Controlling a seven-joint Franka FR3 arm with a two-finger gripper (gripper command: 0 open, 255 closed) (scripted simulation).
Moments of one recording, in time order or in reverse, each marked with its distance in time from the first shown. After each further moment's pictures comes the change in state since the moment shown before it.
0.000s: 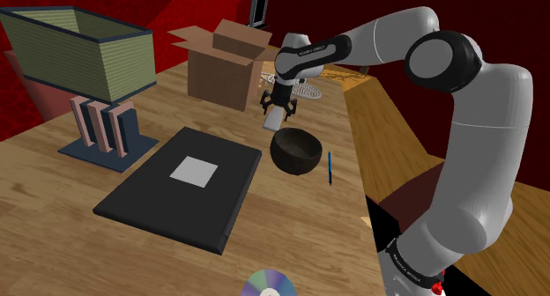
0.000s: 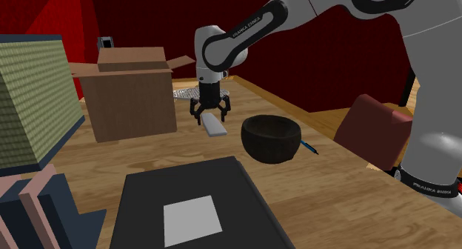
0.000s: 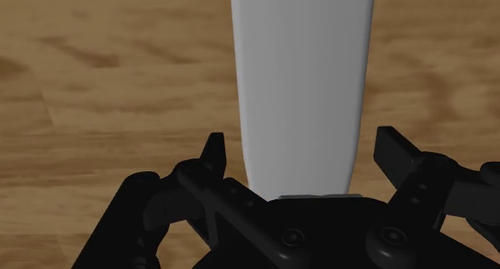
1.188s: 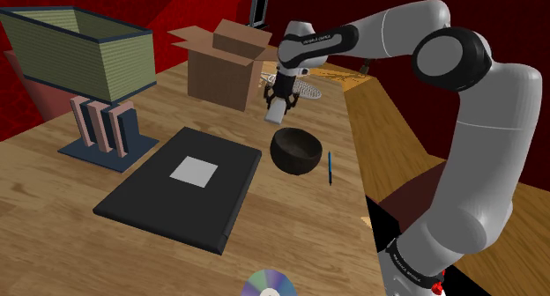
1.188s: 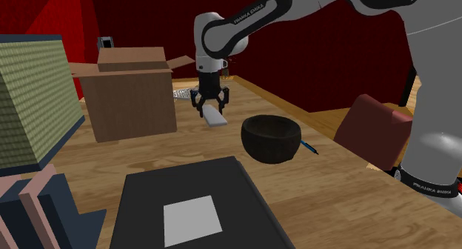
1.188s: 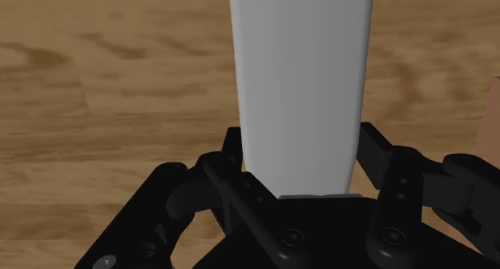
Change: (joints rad) arm -0.001 -0.041 0.002 0.036 0.003 -0.077 -0.002
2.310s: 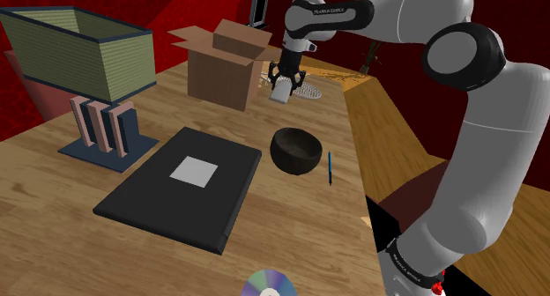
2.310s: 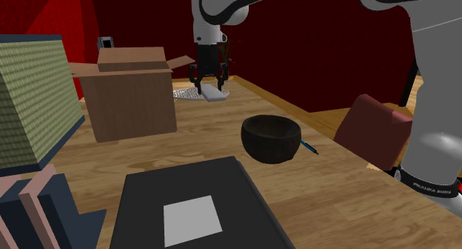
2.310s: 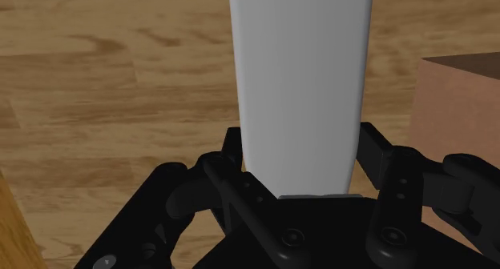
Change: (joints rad) arm 0.001 -0.054 0.003 0.149 0.005 -0.203 -0.002
